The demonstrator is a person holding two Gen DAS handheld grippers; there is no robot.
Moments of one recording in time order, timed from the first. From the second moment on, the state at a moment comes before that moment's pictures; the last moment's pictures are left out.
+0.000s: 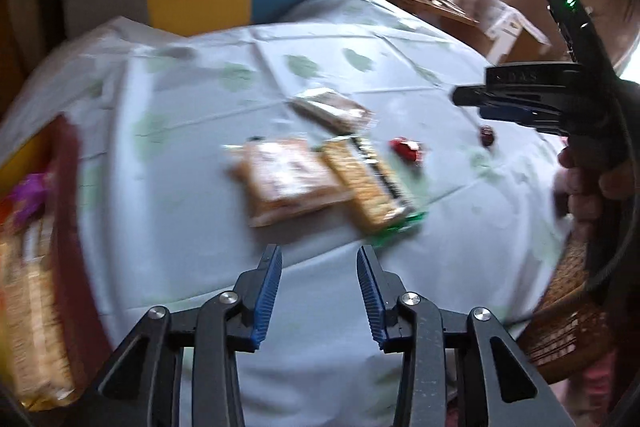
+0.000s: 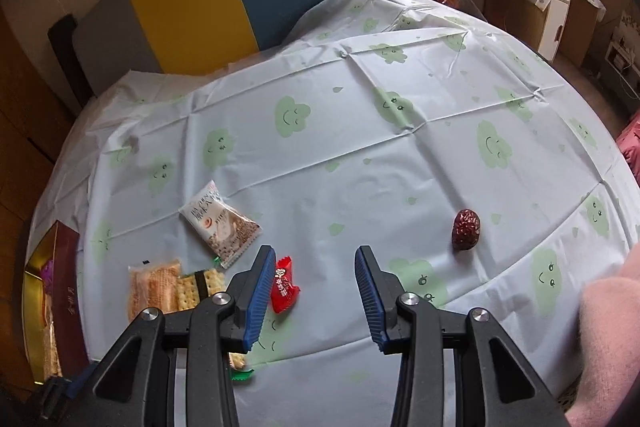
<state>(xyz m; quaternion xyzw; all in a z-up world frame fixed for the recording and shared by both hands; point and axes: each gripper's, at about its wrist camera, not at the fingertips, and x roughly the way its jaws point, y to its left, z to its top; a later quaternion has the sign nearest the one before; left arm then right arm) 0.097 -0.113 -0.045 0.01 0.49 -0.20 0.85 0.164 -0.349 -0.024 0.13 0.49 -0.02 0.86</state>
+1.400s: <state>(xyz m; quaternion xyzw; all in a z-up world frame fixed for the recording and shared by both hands) 0.078 -0.119 -0.080 0.09 0.49 -0.30 0.81 0.170 -0.350 -0.043 0.14 0.53 0.00 0.83</state>
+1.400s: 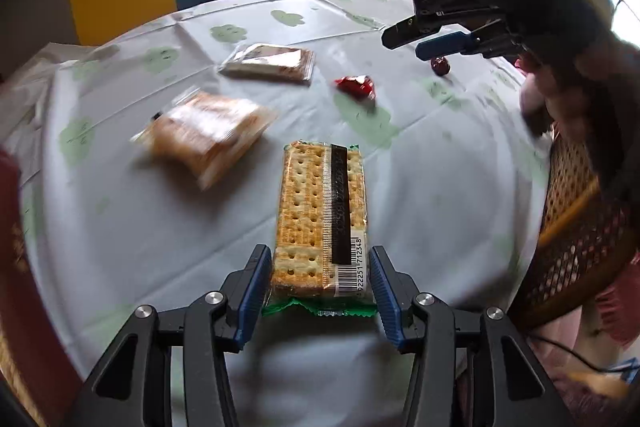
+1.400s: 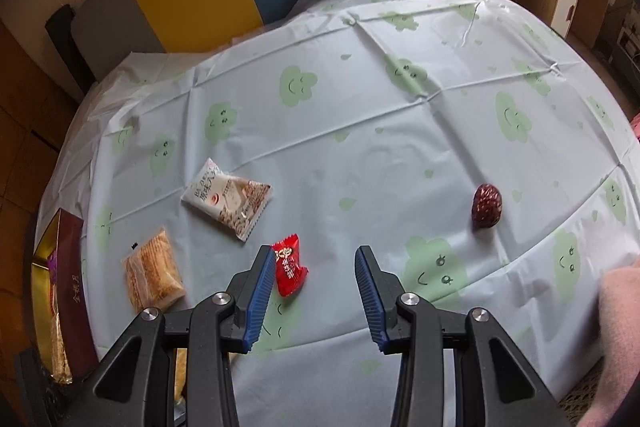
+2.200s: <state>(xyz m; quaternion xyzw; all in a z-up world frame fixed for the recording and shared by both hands) 0.046 -0.076 -0.074 0.05 0.48 -0.27 0.83 0.195 -0.277 -0.087 -0.02 0.60 0.06 0.80</state>
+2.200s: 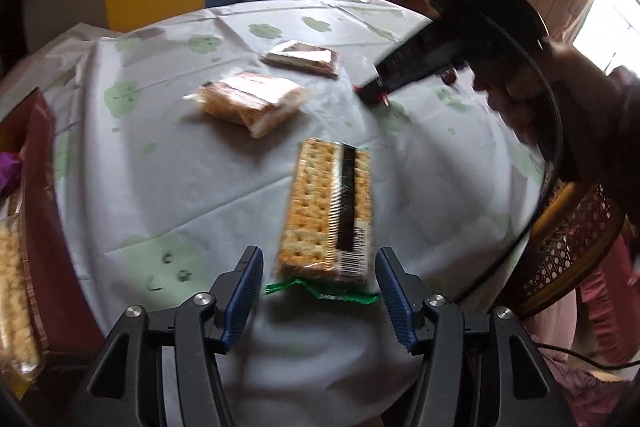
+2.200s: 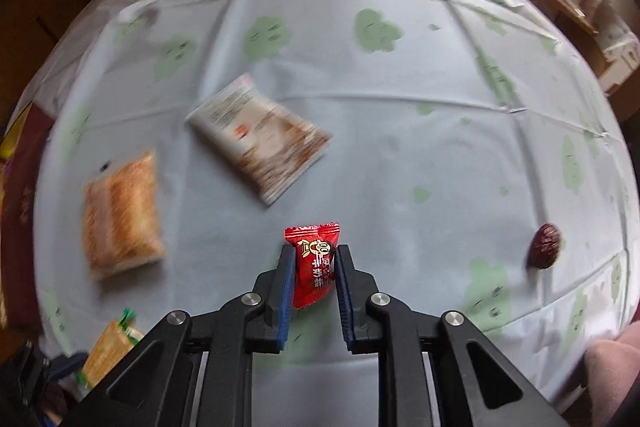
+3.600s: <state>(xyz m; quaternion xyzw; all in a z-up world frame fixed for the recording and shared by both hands) 0.047 -0.026 -0.008 0.02 0.39 -0.10 0.92 0.156 -0.219 -0.097 -0.17 0.56 0.08 0.80</state>
